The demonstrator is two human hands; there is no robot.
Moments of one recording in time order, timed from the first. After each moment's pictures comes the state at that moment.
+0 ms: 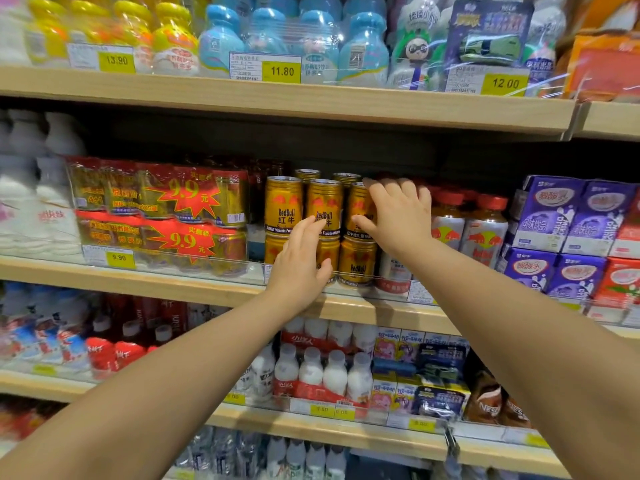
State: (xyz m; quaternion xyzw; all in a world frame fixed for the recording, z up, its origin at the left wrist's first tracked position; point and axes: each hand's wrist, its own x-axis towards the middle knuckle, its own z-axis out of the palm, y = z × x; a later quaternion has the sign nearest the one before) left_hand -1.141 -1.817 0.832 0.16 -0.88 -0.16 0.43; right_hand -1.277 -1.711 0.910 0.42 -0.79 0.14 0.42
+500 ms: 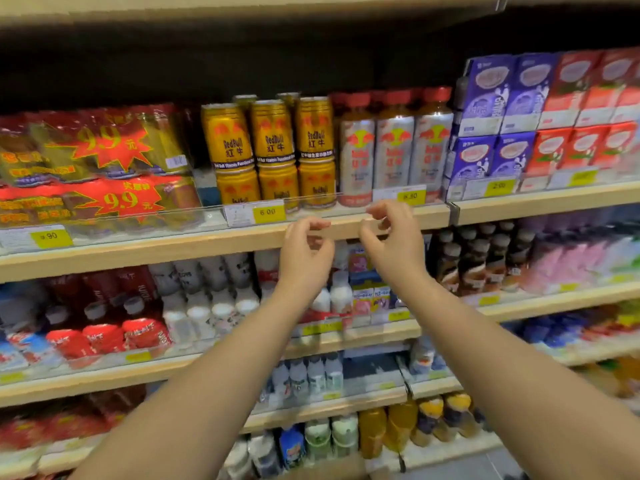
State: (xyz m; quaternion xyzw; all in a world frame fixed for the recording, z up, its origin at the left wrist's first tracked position) left_hand -1.126 -1.751 0.766 0.10 -0.80 -0.45 0.39; right_hand -1.205 -1.629 0.771 0.32 -0.76 0.51 0.25
